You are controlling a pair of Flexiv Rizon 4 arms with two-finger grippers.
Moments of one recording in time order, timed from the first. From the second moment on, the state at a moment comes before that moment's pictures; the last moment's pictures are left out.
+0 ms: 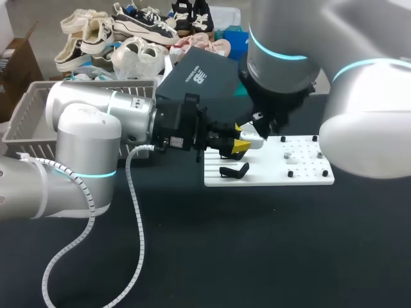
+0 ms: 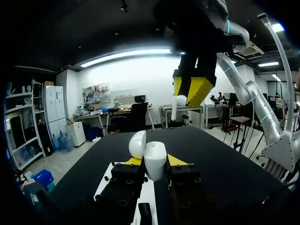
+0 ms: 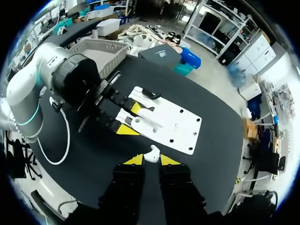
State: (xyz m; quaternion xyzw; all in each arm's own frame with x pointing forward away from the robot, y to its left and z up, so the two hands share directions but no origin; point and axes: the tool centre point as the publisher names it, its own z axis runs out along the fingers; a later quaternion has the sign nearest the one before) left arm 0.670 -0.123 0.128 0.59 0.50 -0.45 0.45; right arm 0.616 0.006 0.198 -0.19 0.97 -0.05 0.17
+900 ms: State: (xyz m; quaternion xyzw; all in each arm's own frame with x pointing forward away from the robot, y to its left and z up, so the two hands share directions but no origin) left arm 0.671 -0.123 0.128 0.59 0.50 -0.45 0.45; right arm 0.613 0.010 0.188 -0.09 0.98 -0.03 0.15
